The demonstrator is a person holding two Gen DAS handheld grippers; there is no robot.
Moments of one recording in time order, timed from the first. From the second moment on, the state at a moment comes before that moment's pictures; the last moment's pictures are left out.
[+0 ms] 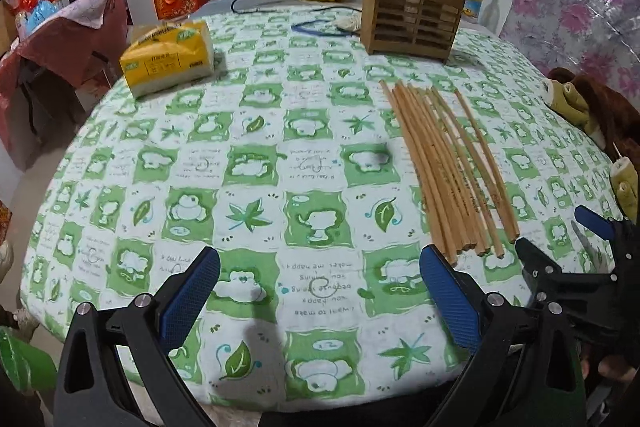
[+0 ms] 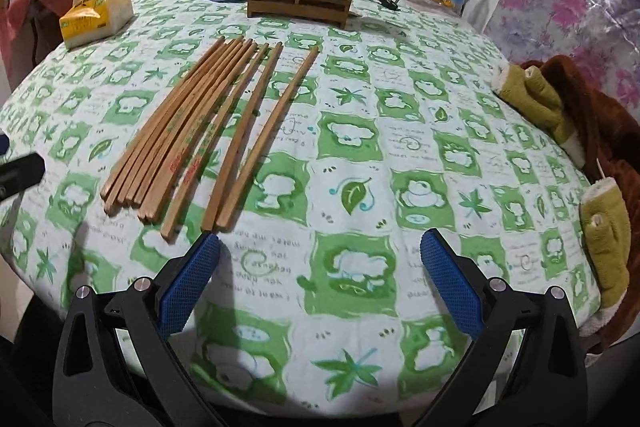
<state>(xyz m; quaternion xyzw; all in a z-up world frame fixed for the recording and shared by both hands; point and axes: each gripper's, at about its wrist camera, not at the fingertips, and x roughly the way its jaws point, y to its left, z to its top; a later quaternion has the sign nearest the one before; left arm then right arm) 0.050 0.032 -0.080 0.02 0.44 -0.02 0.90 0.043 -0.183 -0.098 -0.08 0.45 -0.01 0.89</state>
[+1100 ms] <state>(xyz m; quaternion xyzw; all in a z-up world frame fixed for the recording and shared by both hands) 0.046 0.016 -0.094 0.02 0.46 -0.06 0.88 0.063 -0.194 -0.088 0.03 0.45 0.04 0.89</state>
